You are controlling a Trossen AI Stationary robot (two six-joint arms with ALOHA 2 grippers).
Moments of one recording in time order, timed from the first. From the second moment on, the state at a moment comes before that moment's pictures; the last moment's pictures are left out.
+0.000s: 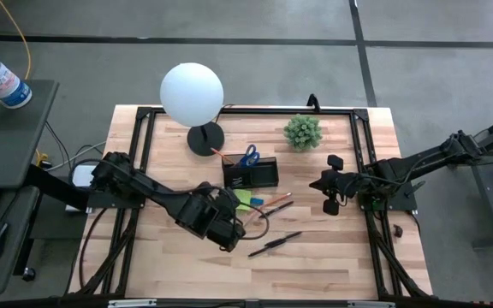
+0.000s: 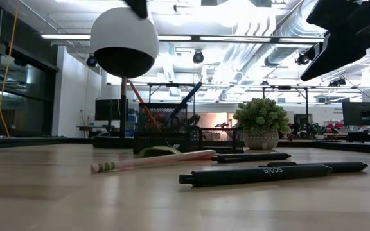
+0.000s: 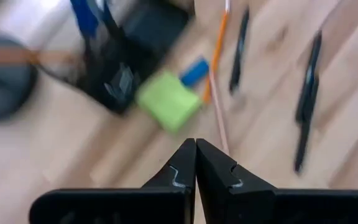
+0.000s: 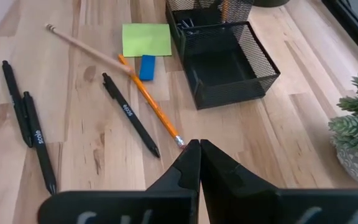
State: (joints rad) left arm -0.36 1.88 1.80 -1.31 -0.52 -1.08; right arm 0.29 0.80 0.53 -0.48 0.38 0.28
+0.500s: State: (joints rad) left arm -0.40 1.88 1.48 -0.78 -0.31 -1.33; right arm 0.29 0.80 0.53 -0.48 0.37 0.28
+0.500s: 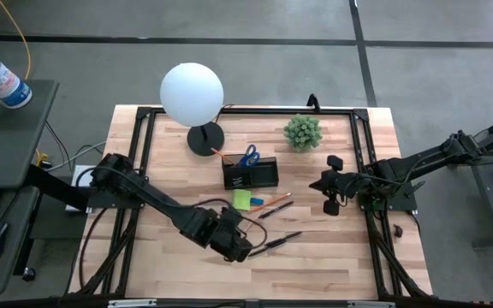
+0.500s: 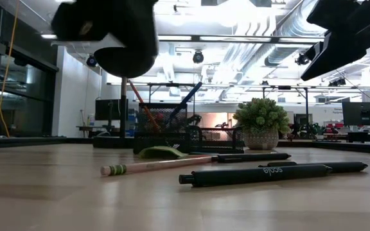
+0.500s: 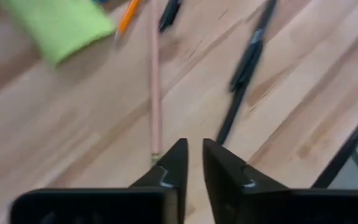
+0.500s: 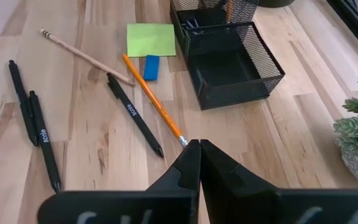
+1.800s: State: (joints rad) left arm -0.39 2.01 1.35 -0.62 -0.13 -1.39; right arm 0.29 0.81 0.53 -0.44 0.33 0.27
